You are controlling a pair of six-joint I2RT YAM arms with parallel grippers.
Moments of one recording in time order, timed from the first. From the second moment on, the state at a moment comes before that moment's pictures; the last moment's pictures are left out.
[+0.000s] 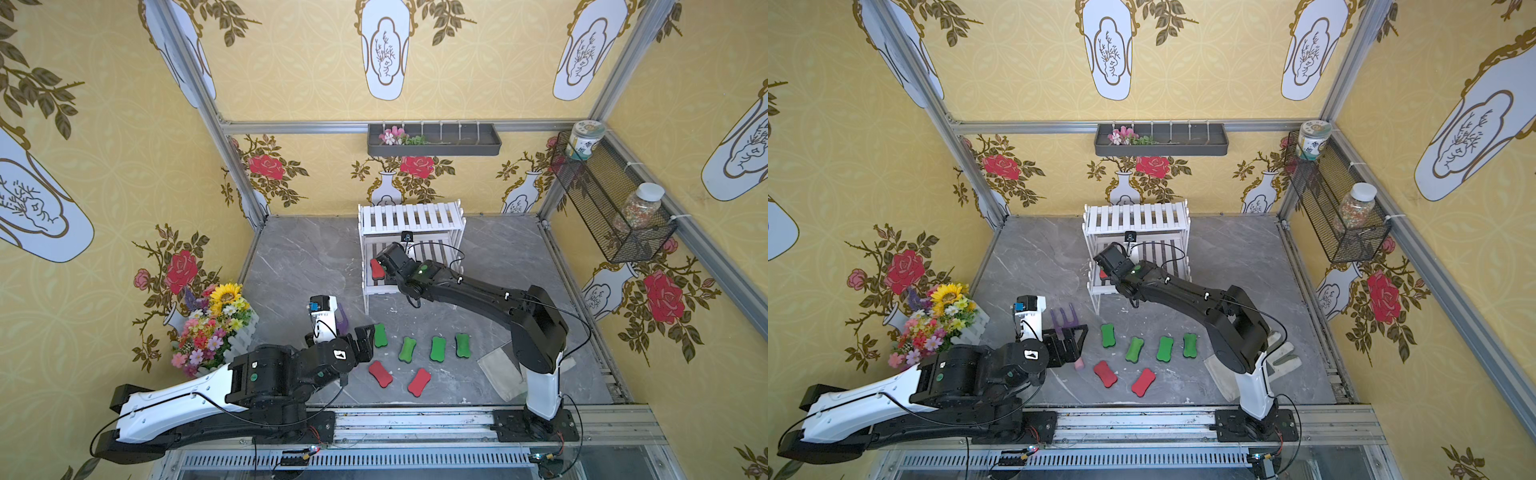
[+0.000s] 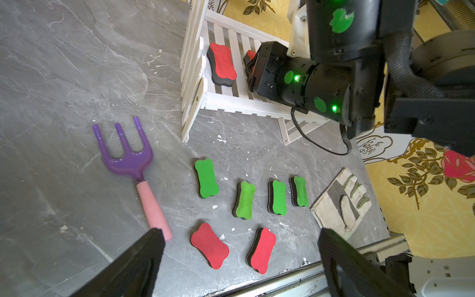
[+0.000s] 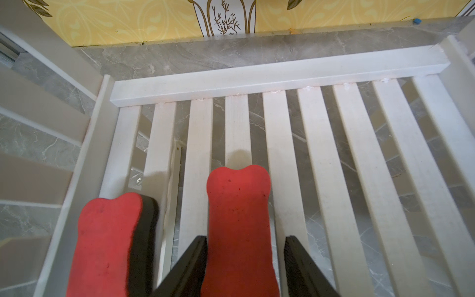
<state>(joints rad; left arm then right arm) -1.36 0.74 0.94 -1.03 -0.69 -1.16 0.85 1.96 1.59 -0.51 0.55 0.68</state>
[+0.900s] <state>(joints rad) -1.36 0.75 0.95 -1.05 -0.70 -1.20 0.90 1.67 1.36 -0.39 0.42 0.63</state>
